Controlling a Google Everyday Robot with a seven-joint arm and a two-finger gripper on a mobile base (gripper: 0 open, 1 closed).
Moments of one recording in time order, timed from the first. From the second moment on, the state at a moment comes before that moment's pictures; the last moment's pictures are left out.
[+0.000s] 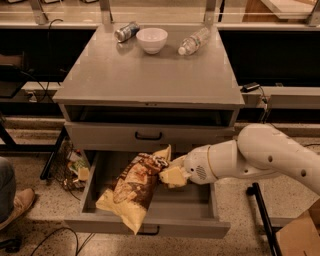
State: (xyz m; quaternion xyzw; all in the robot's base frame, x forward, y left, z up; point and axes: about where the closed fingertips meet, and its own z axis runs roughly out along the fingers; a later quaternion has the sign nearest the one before) arm 0.463 -0.017 0.723 -0.38 0.80 0.36 0.29
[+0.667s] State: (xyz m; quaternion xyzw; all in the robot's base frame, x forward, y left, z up) arm 0.490 -0.025 0.596 -0.29 0.83 0.37 0.28
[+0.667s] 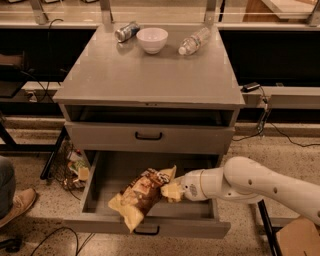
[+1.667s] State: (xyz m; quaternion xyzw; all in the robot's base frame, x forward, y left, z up) arm 0.519 -0.028 0.536 -0.22 0.85 0.38 0.28
